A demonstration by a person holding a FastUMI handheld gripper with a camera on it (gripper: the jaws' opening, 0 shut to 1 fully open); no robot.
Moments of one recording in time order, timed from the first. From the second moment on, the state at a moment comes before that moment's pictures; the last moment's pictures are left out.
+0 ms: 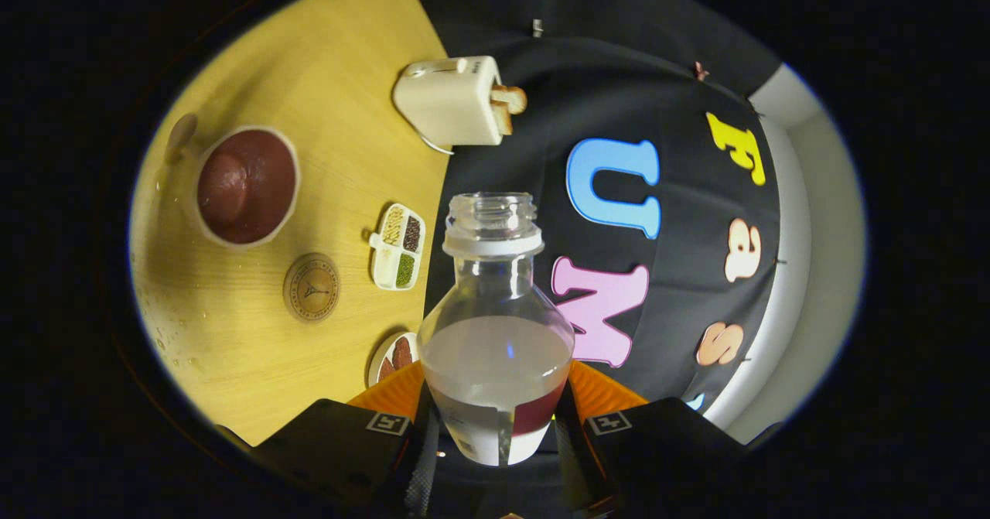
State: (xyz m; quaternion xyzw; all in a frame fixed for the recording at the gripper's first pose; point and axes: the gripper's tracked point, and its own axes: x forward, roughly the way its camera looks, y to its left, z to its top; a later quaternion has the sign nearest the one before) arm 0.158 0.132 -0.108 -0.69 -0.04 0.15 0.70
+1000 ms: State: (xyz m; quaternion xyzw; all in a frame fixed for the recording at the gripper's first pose) arm 0.207 0.132 -0.144 -0.07 0.09 0.20 0.97
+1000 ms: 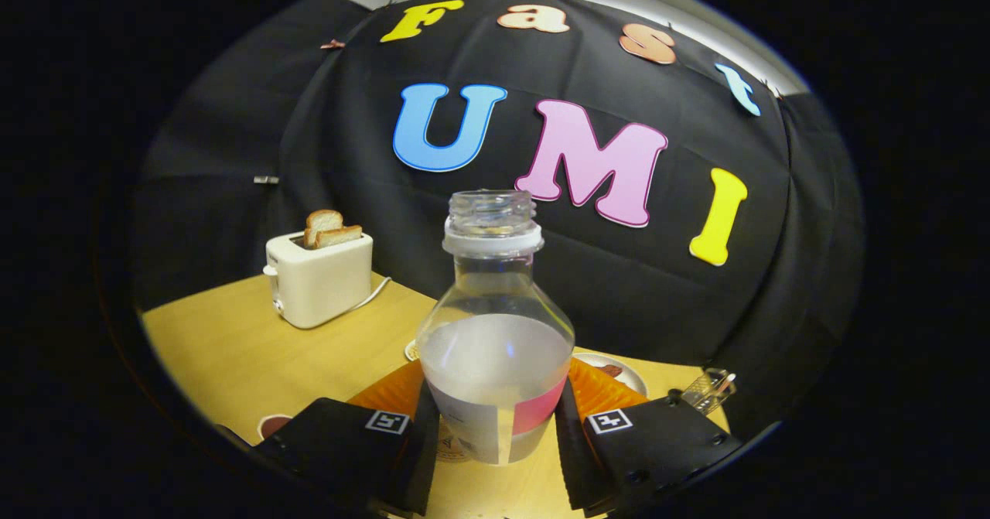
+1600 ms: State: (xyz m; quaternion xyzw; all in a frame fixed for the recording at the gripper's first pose) arm 0.243 0.152 -0.229 0.01 0.12 0.21 0.97
